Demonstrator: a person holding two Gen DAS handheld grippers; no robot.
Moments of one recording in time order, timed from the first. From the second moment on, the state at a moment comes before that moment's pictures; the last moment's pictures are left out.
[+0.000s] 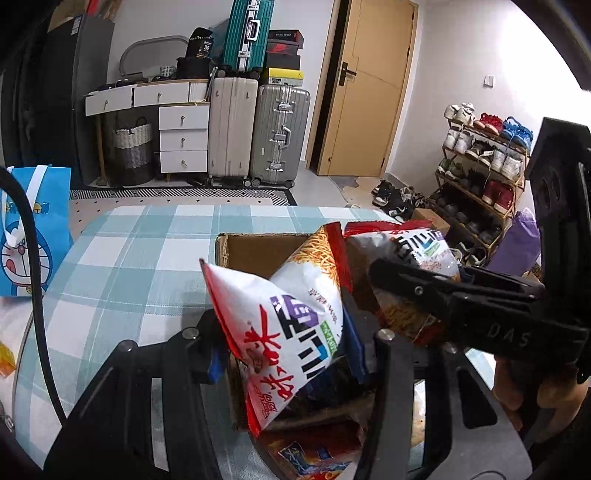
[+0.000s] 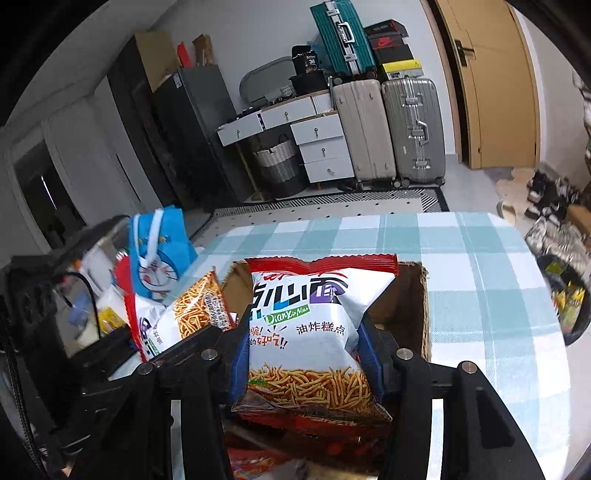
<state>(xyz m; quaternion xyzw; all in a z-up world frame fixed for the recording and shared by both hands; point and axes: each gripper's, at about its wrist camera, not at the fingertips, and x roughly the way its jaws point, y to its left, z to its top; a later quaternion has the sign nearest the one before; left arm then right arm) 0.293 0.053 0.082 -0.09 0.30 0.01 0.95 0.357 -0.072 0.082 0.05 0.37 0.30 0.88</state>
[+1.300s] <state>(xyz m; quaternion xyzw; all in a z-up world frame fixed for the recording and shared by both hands) 0.216 0.071 0.067 -0.09 0.33 0.00 0.94 0.316 -0.130 0.076 0.04 0.38 0.28 0.88</state>
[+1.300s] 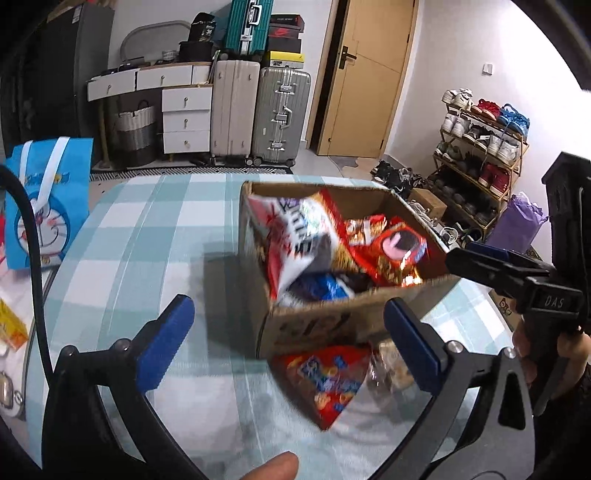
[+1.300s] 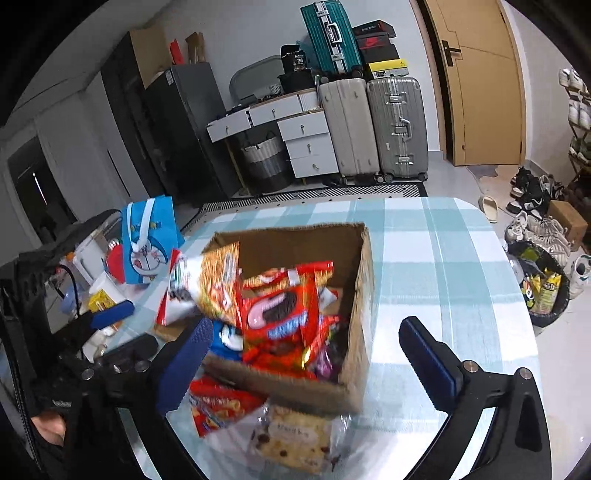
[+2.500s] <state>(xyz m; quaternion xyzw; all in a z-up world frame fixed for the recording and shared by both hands) 0.173 0.053 0.005 -0.07 0.39 0.01 0.92 0.250 -0.106 -0.028 -0.02 0.47 0.27 0.84</state>
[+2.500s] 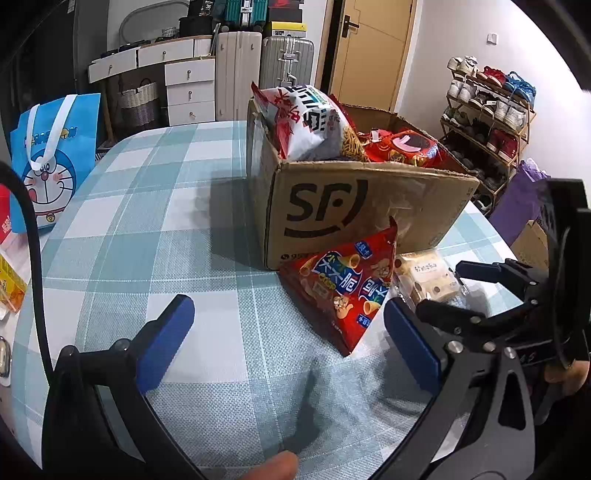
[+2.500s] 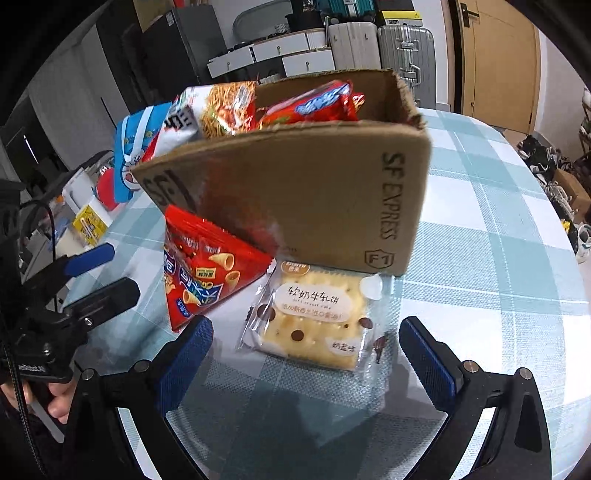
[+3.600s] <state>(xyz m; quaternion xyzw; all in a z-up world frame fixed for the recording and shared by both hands) 0.182 0.058 -0.012 -0.08 0.41 0.01 0.91 0.234 -0.067 -0.048 -0.10 0.46 0.23 0.85</state>
